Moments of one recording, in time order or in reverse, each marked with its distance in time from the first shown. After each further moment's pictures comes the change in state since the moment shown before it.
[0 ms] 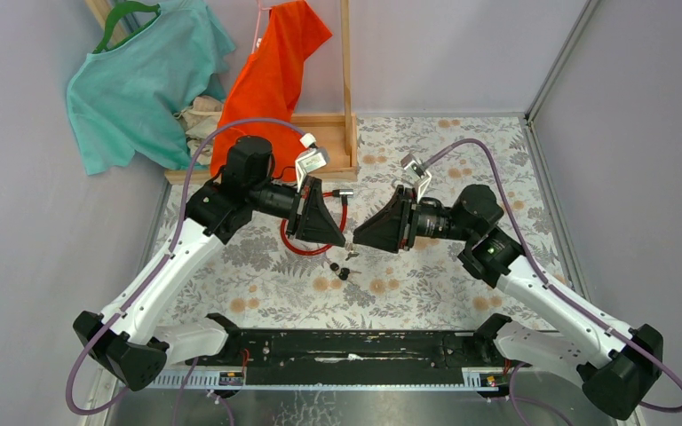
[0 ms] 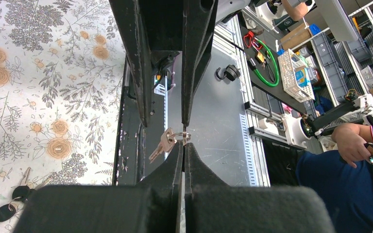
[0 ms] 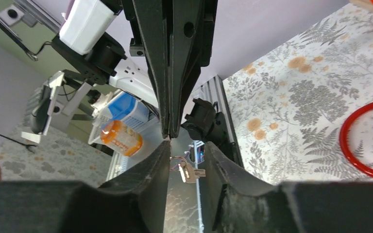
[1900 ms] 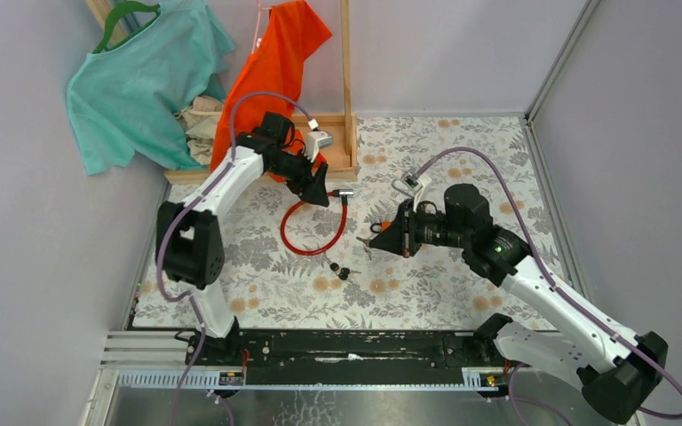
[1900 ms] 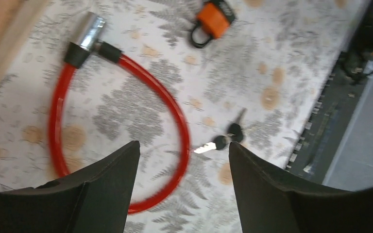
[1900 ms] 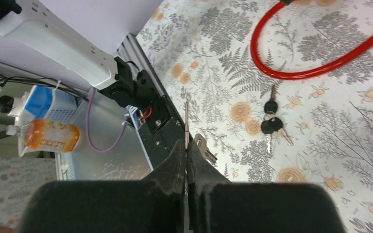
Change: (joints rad) left arm 0.266 0.587 0.236 -0.299 -0.402 0.626; right arm -0.029 -0.004 0.039 -0.514 0.192 -0.229
